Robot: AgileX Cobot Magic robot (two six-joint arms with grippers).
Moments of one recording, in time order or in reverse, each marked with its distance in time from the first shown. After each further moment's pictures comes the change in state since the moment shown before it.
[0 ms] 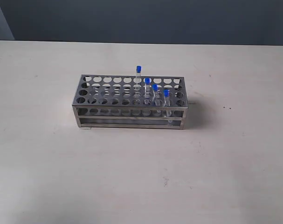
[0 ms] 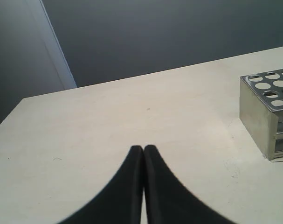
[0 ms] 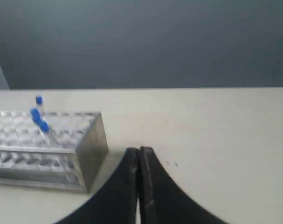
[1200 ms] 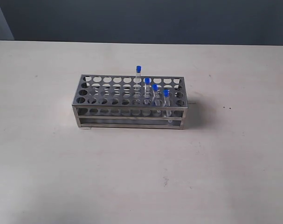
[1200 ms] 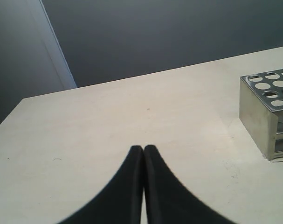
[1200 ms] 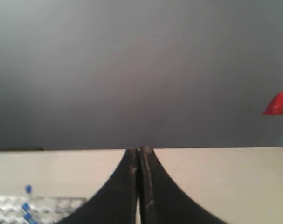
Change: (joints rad) left arm 0.000 0.000 0.000 0.000 0.000 0.000; right arm 0.029 0.361 -0.581 -0.411 0.195 0.352
